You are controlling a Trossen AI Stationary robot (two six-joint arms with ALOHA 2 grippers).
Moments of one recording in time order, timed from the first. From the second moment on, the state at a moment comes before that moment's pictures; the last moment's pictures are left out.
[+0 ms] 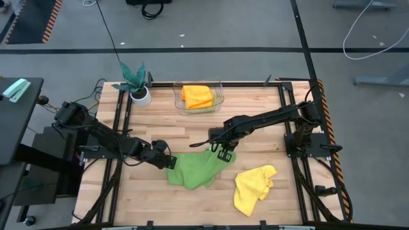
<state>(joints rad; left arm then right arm) -0.40 1.37 0.51 -0.13 -0.20 -1.59 0.08 1.84 1.43 -1.06 0.01 0.51</state>
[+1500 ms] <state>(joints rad) -0.20 1.35 0.68 -0.55 -0.05 -1.24 0.07 1.84 1.43 -1.01 0.01 0.44</state>
